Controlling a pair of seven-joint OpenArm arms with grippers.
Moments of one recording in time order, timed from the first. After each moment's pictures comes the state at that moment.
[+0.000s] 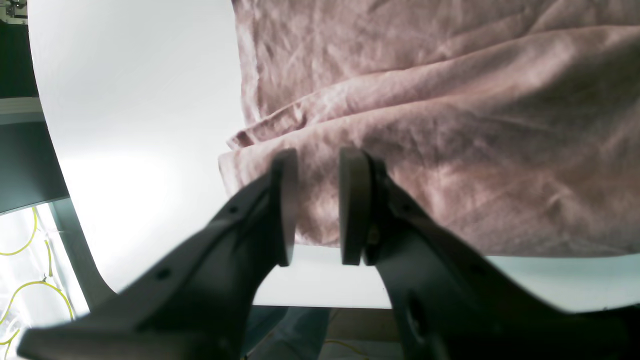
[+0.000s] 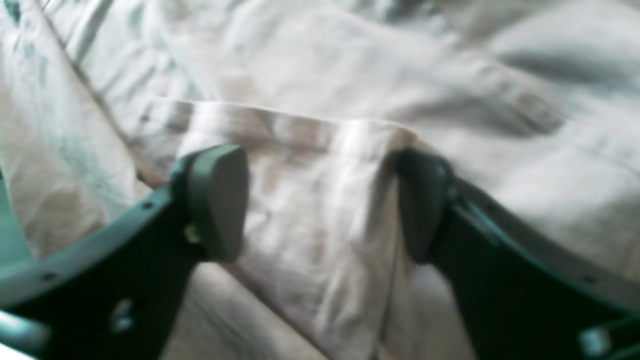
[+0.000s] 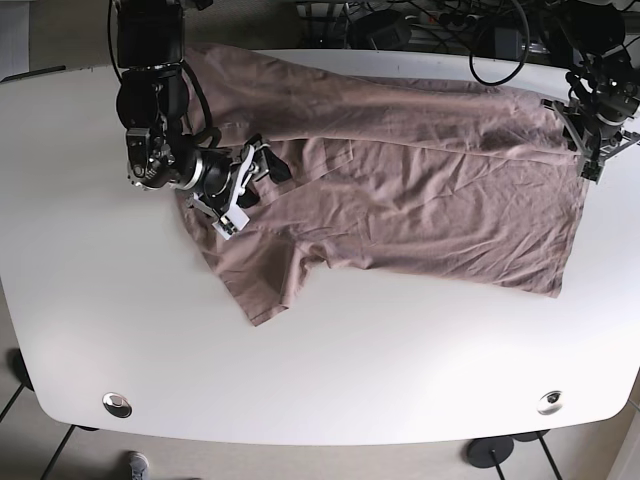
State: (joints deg) left arm 18.1 -17.7 -38.4 105.6 -5.6 -40.4 53.2; right arm 1.6 9.2 0.2 84.5 28.8 39.0 -52.7
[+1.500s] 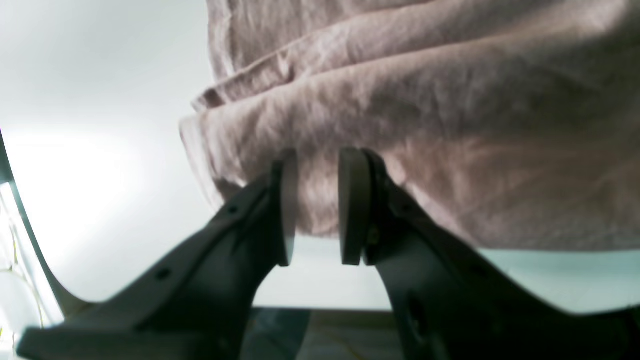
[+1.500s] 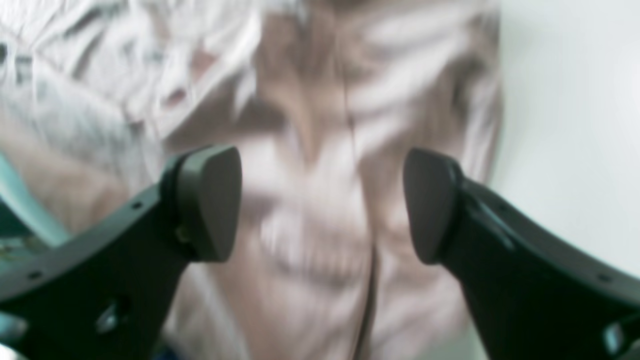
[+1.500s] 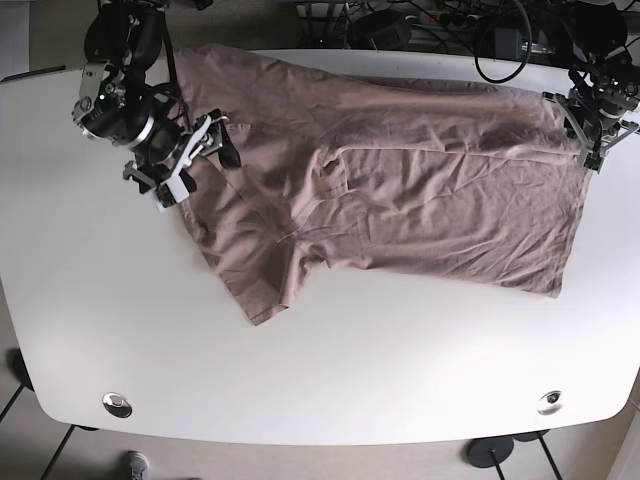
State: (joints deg) left arm 18.4 -19.1 -39.0 97.0 -5.2 -40.3 46.4; right arm -16.5 8.1 17.3 113.8 30.5 34.9 -63.2
